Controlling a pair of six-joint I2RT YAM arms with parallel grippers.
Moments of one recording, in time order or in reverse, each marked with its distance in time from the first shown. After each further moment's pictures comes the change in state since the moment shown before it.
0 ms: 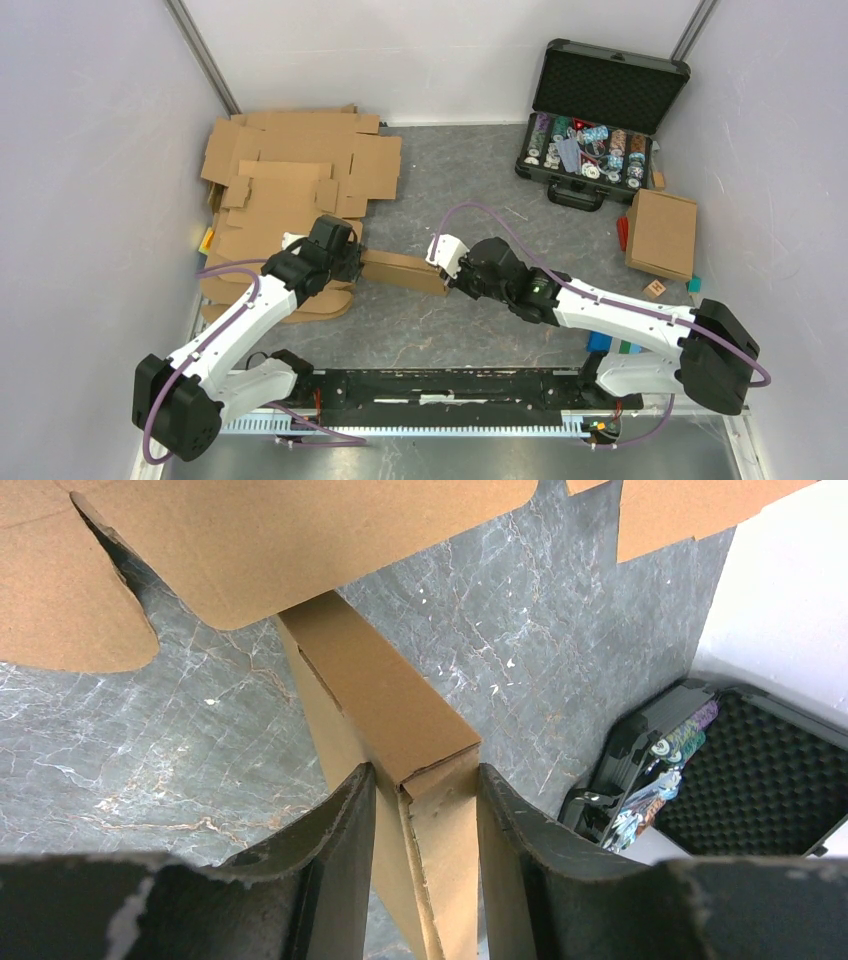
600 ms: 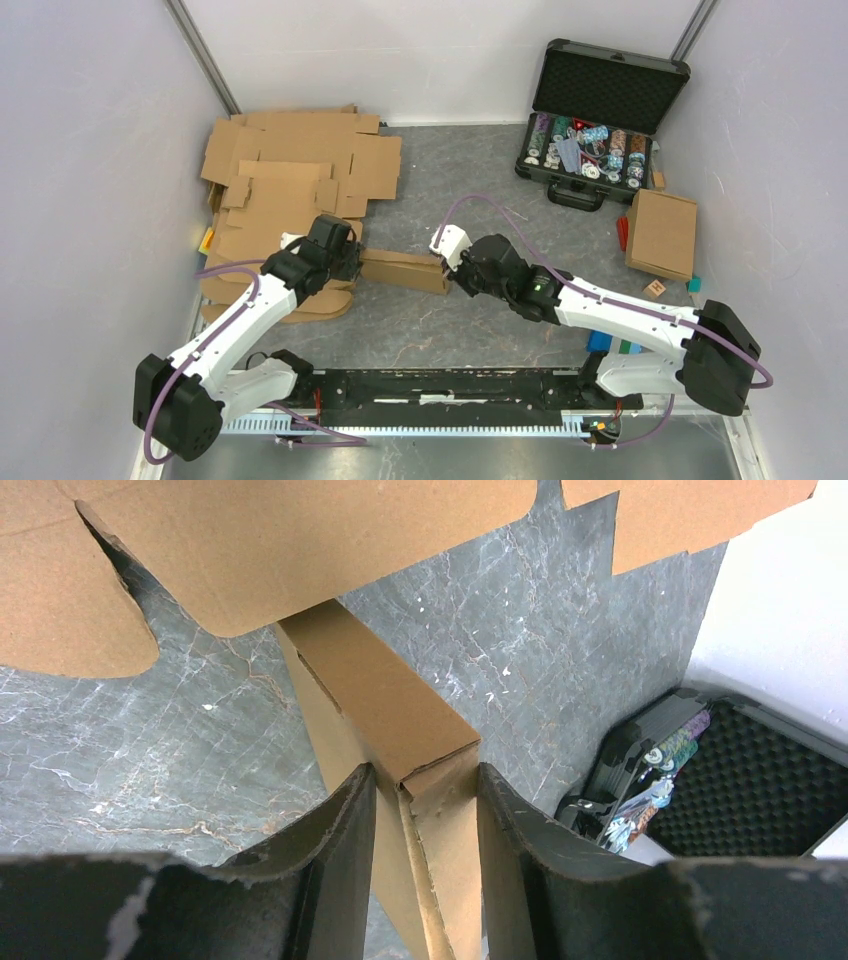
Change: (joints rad) left arm 0.005 0.004 0.002 0.000 0.000 -0.010; right arm 0.003 -0.008 0.021 0.004 0.018 0.114
